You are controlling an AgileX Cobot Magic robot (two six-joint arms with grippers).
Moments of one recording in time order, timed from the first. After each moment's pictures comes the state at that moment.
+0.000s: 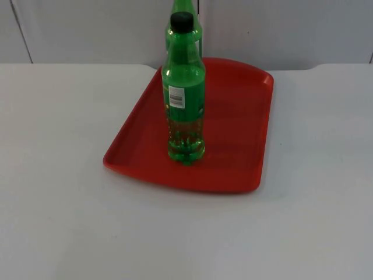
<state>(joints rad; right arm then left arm) 0.65 0.00 -0.58 -0.02 1.05 -0.05 -0.02 0.00 -0.50 -0.06 1.08 0.09</state>
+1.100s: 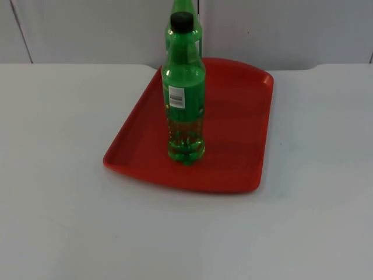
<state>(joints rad) 0.65 0.00 -0.52 -0.04 1.08 -0.02 -0.02 0.00 -0.50 -0.06 1.08 0.09</state>
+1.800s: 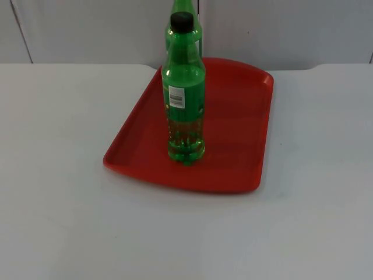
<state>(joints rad) 0.65 0.00 -0.52 -0.04 1.08 -0.02 -0.02 0.00 -0.50 -0.06 1.08 0.09</state>
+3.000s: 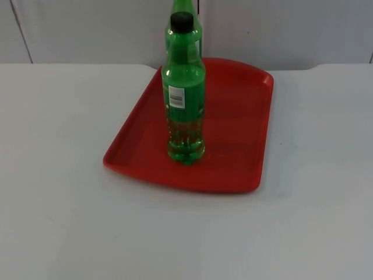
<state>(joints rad) 0.65 0.00 -0.52 -0.04 1.08 -0.02 0.01 0.00 -0.50 -0.06 1.08 0.09</state>
